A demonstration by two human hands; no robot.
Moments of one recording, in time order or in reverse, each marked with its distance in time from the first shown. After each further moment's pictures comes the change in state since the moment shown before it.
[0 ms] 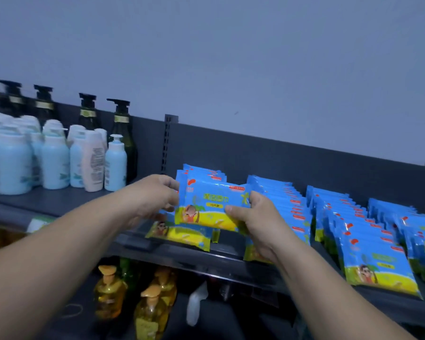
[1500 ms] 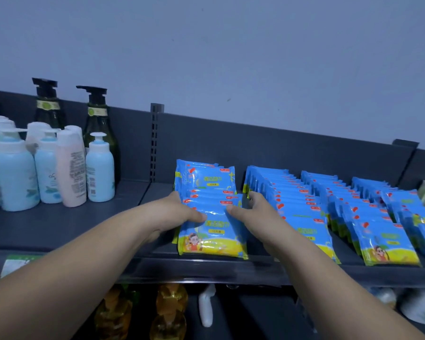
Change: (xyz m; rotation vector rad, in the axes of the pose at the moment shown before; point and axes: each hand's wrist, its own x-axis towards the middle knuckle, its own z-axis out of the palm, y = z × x) left_hand 0.069 -0.040 -0.027 0.002 -0.382 -0.026; right_hand 0.021 0.009 0.052 -0.294 0.172 0.155
